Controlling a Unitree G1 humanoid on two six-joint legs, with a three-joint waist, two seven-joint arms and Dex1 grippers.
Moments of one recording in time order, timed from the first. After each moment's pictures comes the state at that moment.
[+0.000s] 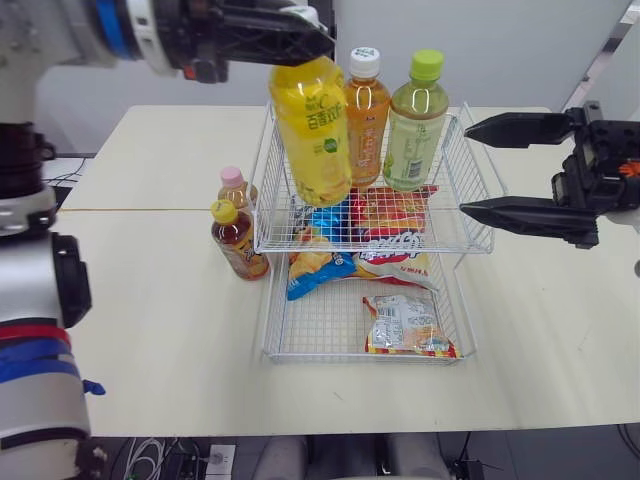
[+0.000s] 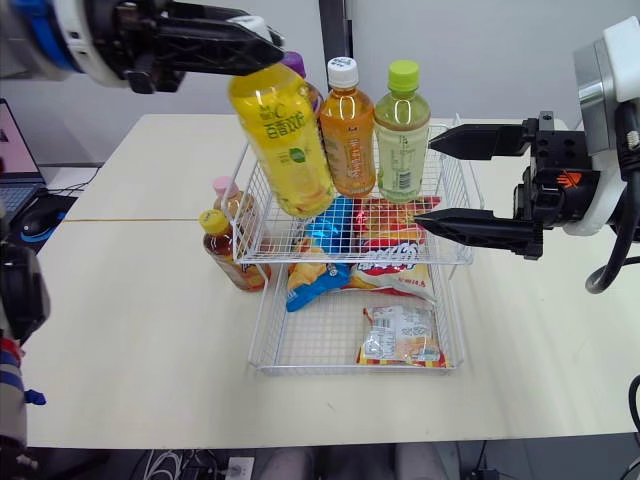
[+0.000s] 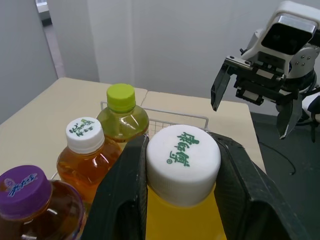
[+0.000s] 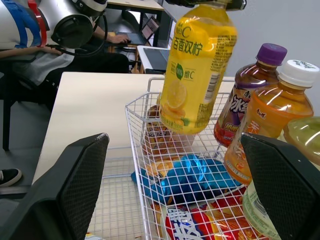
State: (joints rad) left arm -1.51 0.84 -0.15 0.28 -0.77 1.03 -1.20; right arm -0.77 -1.06 -0.29 -0.41 1.04 0.90 0.99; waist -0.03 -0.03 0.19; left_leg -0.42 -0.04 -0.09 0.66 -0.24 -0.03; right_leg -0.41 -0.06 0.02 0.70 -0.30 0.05
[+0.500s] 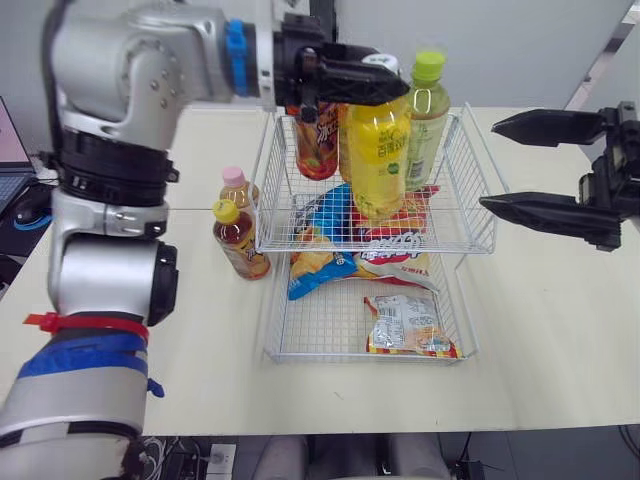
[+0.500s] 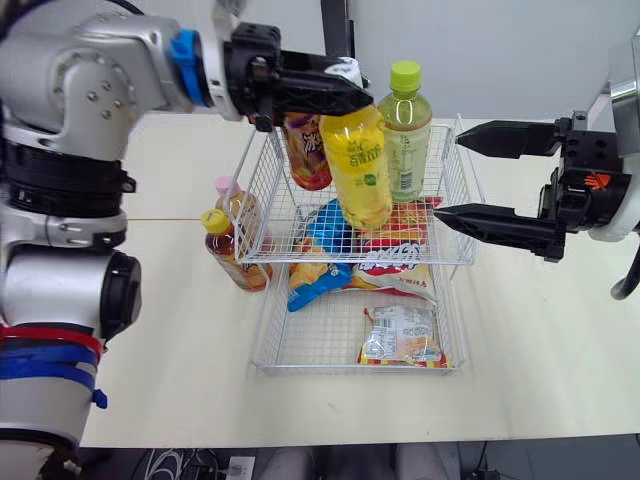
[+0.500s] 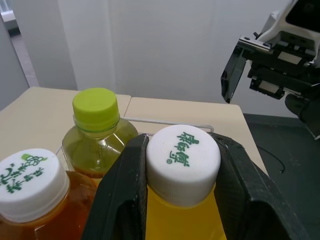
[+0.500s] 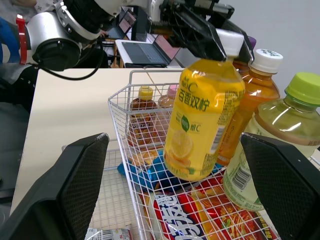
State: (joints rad) left arm -1.44 0.56 -0.15 0.32 -0.61 0.90 -1.17; right arm -0.68 -1.12 -0.40 -0.45 1.11 0.94 0.91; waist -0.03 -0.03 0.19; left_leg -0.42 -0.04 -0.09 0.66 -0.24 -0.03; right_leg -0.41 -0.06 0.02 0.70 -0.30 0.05
